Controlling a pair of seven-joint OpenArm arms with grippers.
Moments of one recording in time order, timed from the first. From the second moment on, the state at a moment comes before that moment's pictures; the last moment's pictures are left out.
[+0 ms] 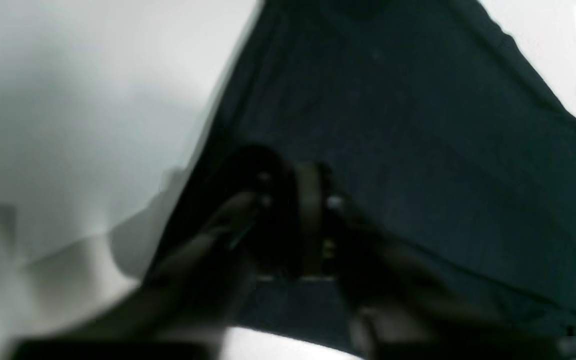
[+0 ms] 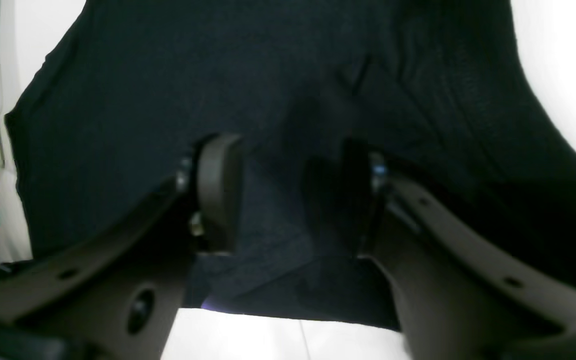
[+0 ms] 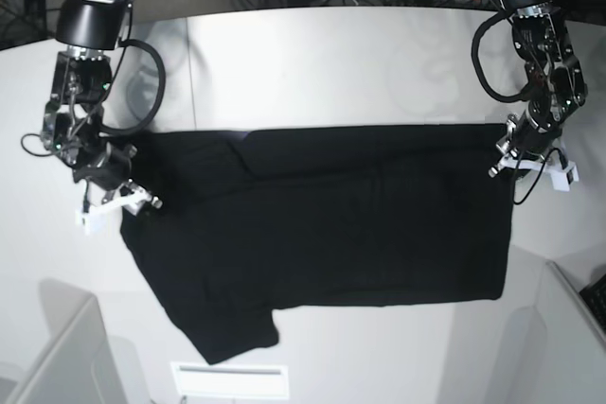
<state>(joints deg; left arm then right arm) 5.3 -18.8 -24.5 85.2 -44.0 1.3 44.1 7.0 12.1 15.1 79.2 43.5 2.2 -54.0</state>
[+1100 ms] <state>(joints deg) 18.6 -17.7 -36.5 86.0 -60.0 1.2 43.3 -10.8 -1.6 34.2 90.5 43.7 -4.1 -45.5</state>
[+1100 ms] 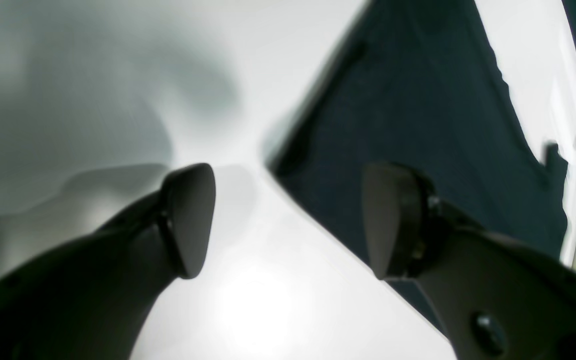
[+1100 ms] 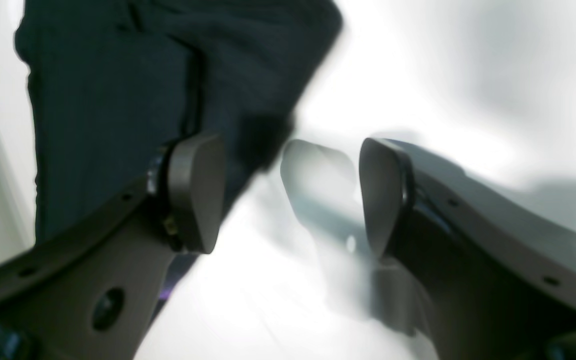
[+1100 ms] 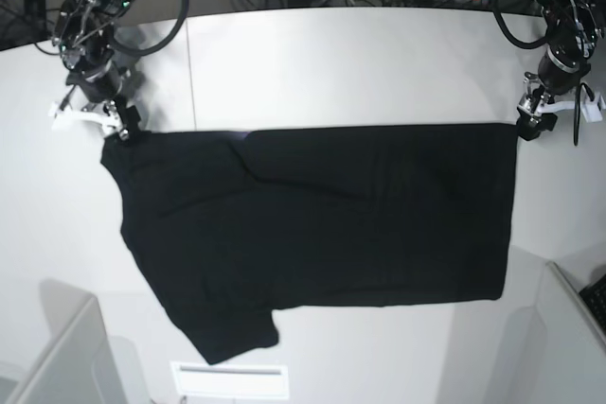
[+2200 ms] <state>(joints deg) 8.7 -18.0 -30.0 73.5 -62.2 -0.5 41.0 -5.0 -0.4 34.1 81.6 44.3 -2.9 -42.3</state>
